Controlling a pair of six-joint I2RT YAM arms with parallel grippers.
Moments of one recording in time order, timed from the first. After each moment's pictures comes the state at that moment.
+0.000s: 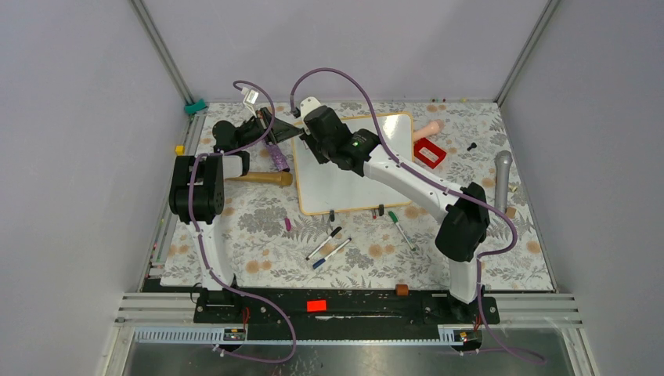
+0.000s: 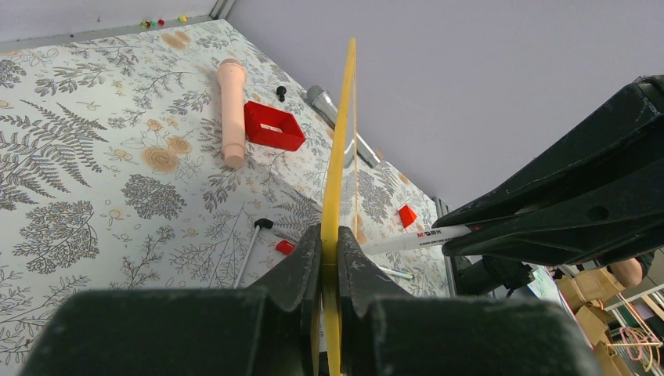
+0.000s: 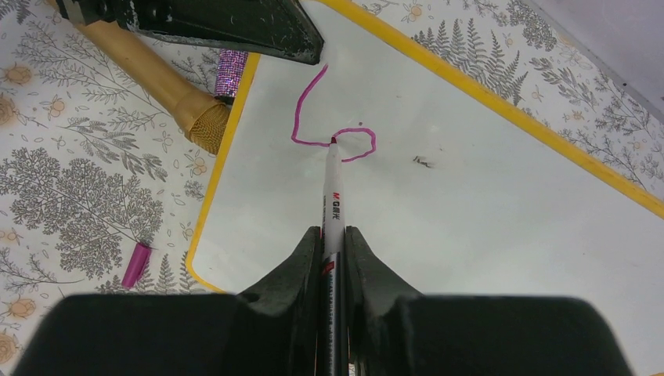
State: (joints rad) left arm 0.00 2.10 1.19 1.39 1.22 -1.13; right arm 0.87 1.93 1.88 -0.60 0.31 0.01
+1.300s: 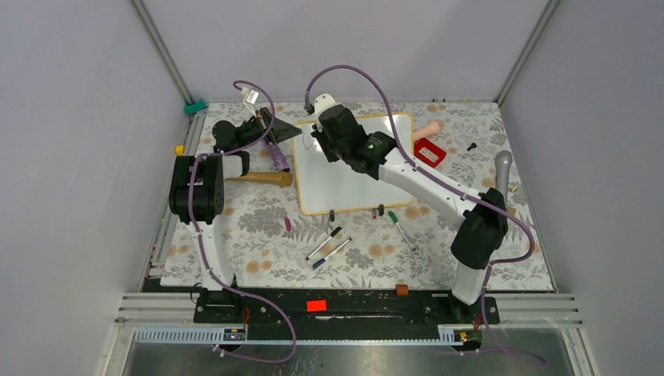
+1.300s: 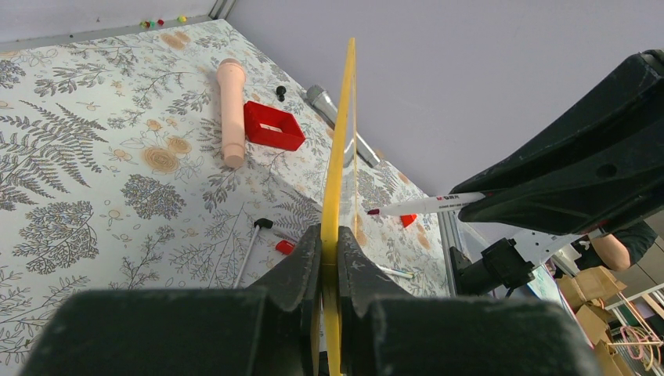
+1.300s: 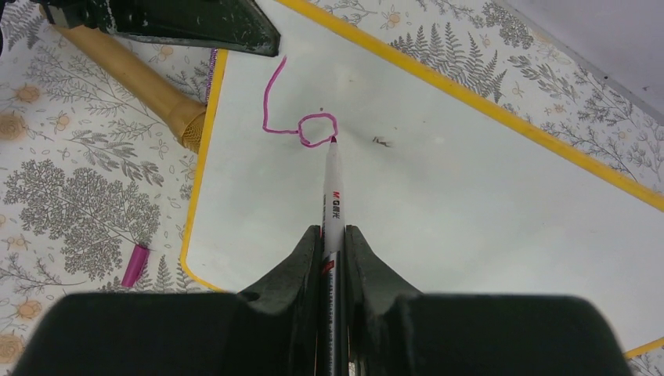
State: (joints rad) left arm 0.00 2.09 1.19 1.39 1.22 -1.13; right arm 0.84 1.82 1.74 -0.53 0.30 0.03
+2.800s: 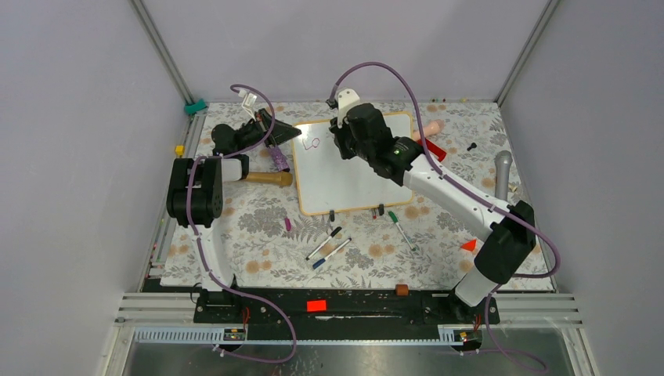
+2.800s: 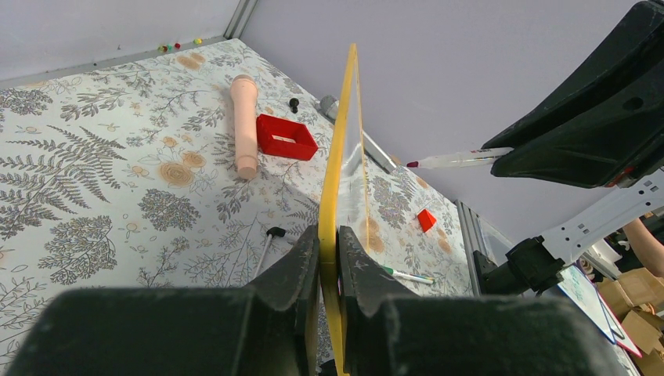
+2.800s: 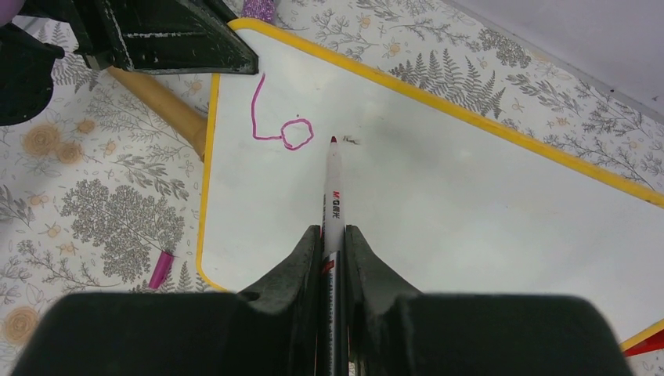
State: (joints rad) left arm -0.01 2.05 1.13 1.41 1.18 -1.05; right arm 0.77 1.64 1.55 -0.37 0.19 0.05
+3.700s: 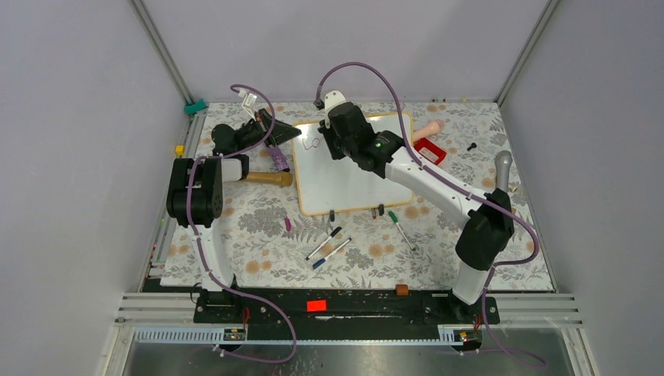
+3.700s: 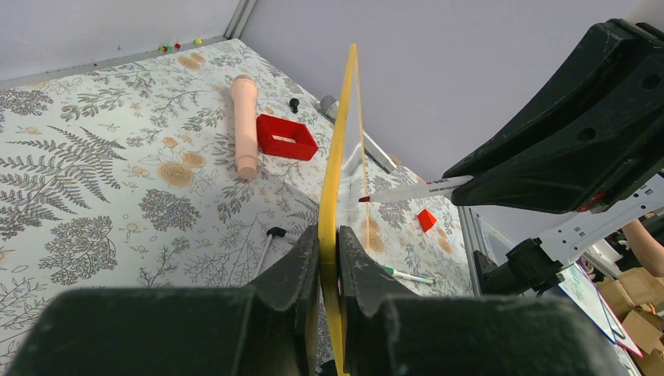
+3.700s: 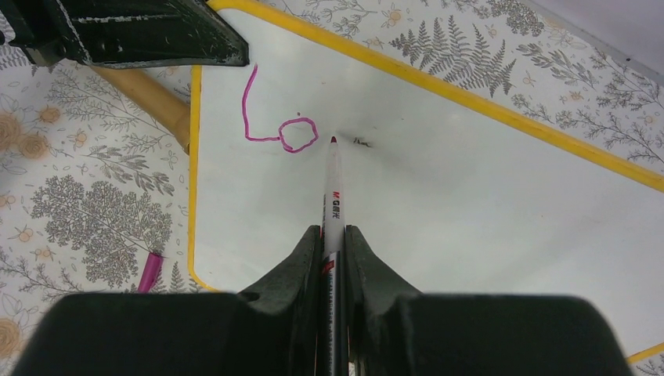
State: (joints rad) left arm -0.01 2.05 1.13 1.41 1.18 -1.04; right arm 0.80 1.78 1.69 -0.48 0.25 0.09
